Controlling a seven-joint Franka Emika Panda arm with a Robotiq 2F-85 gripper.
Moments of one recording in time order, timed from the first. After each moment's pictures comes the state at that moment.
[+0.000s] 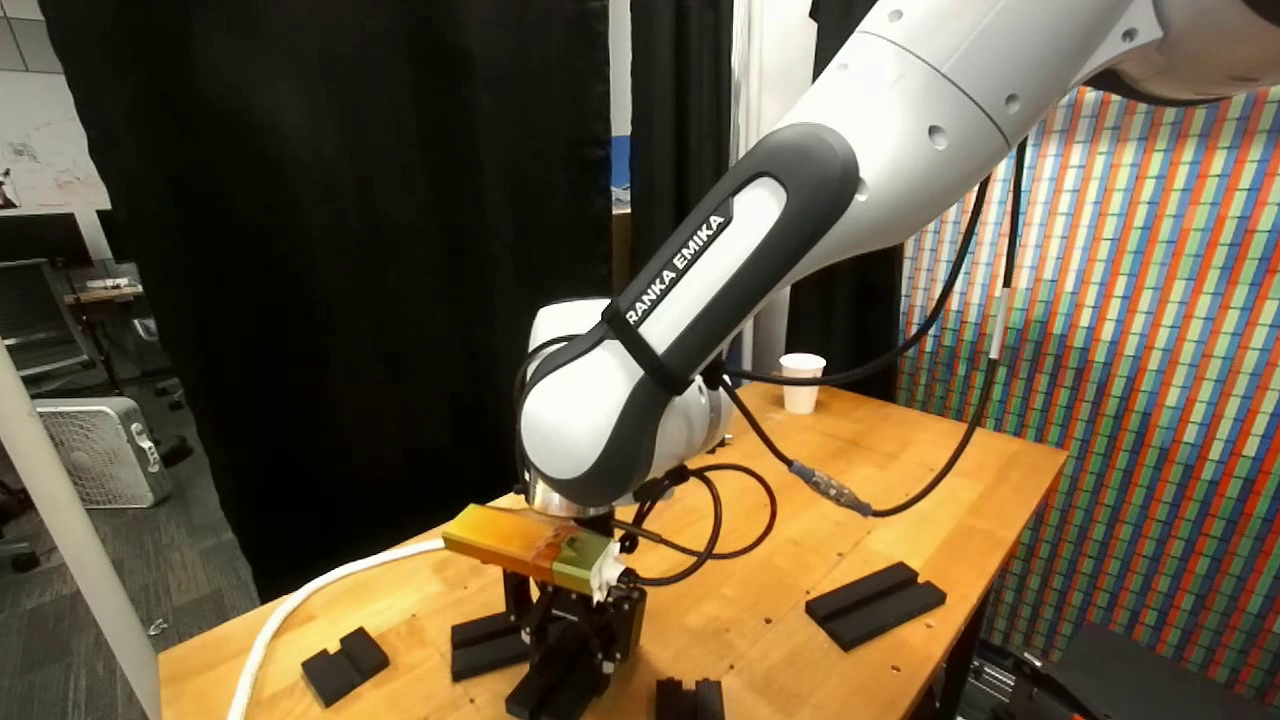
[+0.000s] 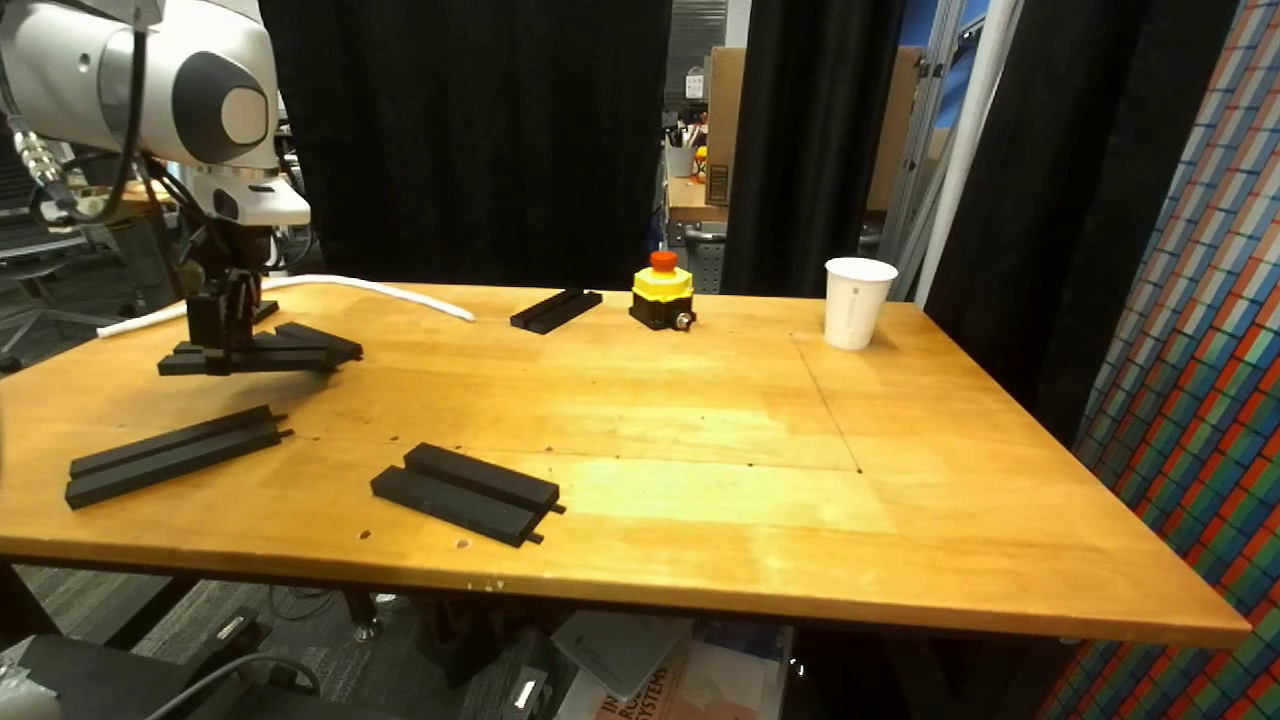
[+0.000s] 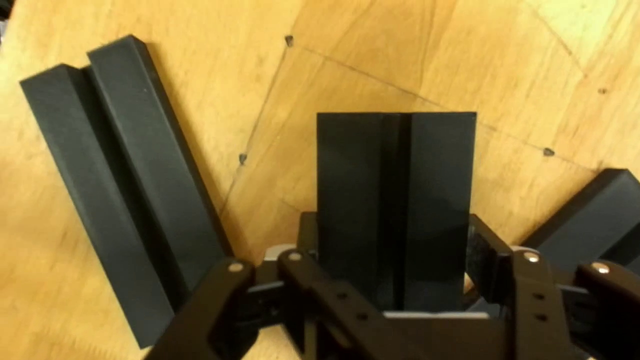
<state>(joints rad) 0.34 0.33 0.26 -2.16 0.23 2.46 1.42</state>
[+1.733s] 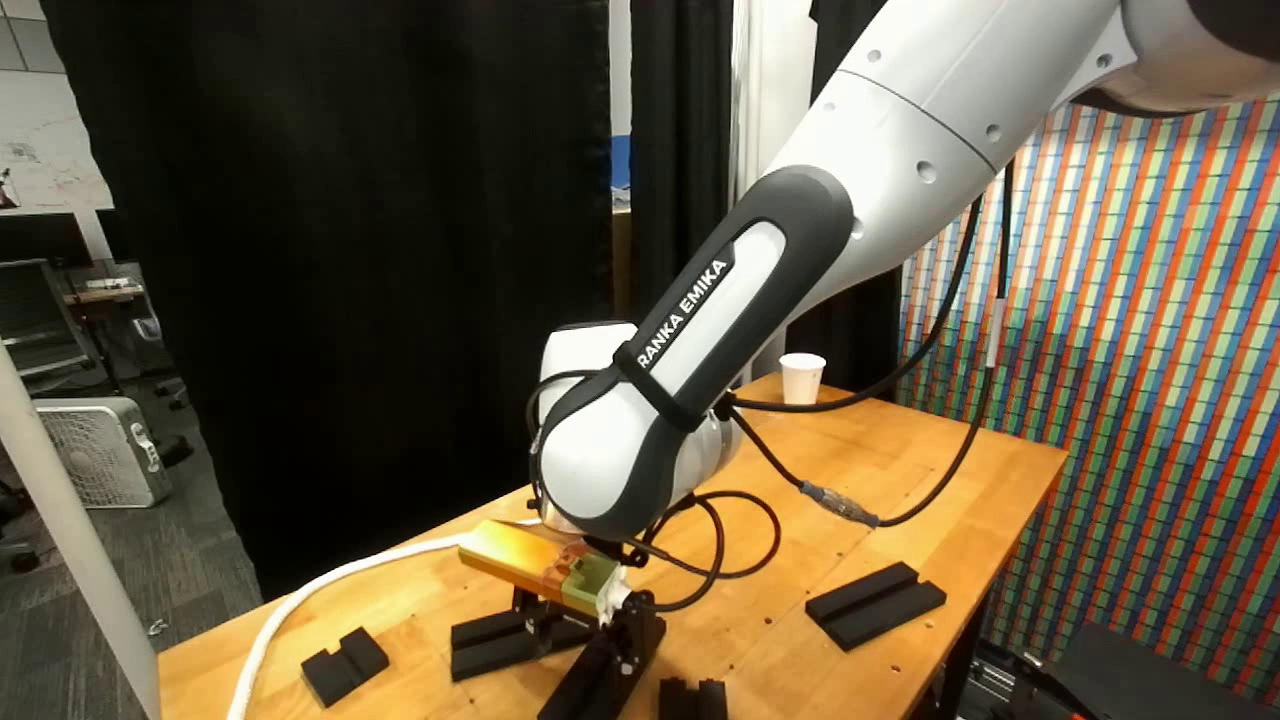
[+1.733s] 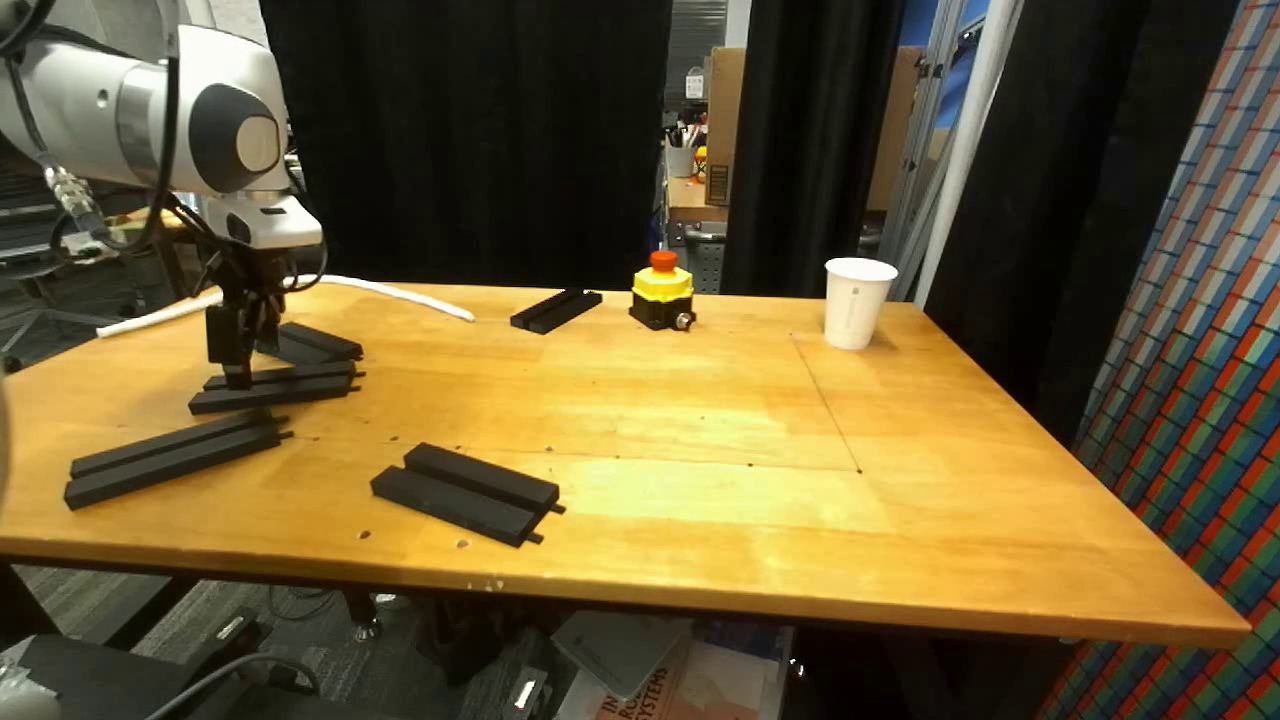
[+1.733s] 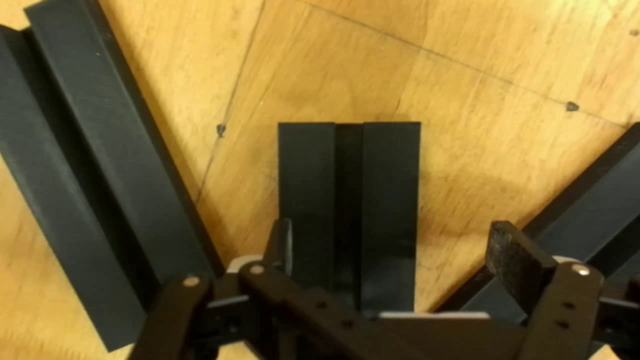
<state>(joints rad) 0.37 0.36 0.23 -2.19 0.18 2.55 1.48</state>
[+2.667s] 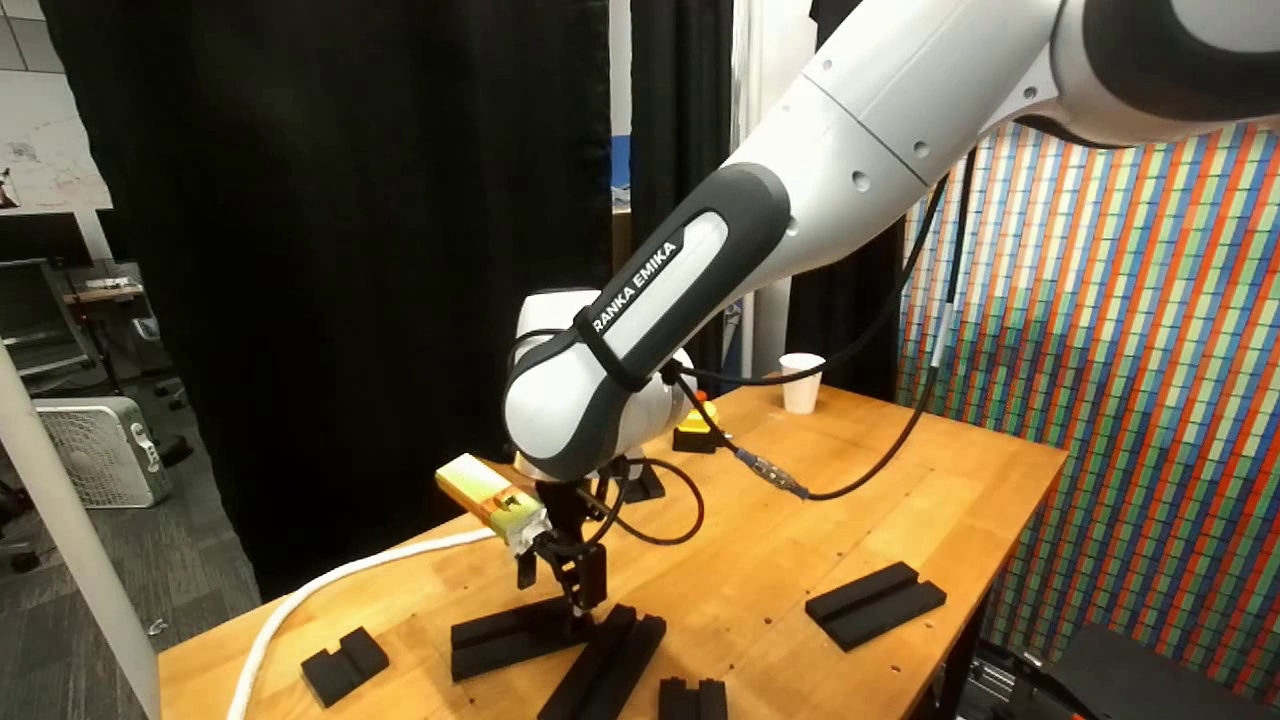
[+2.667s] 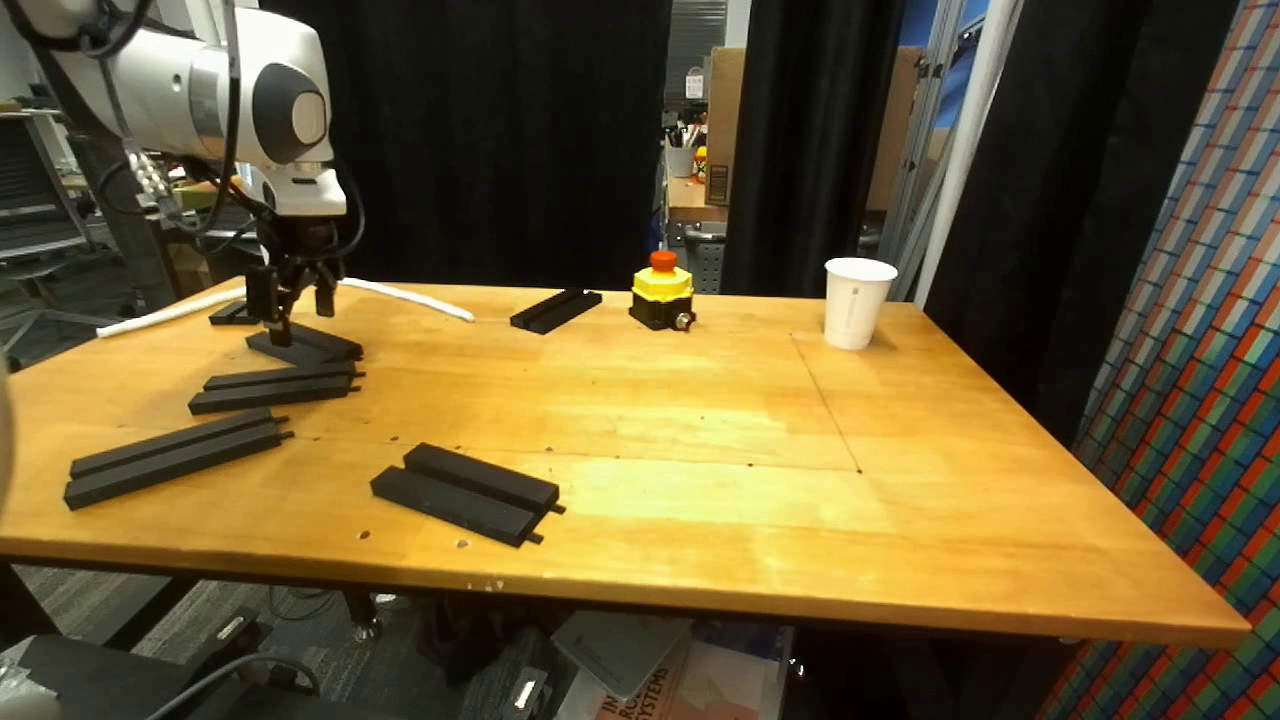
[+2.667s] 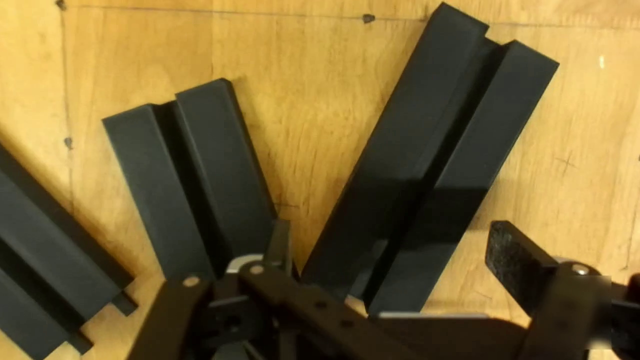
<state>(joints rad) 0.38 0.44 0.15 -1.99 0.14 2.48 1.77</state>
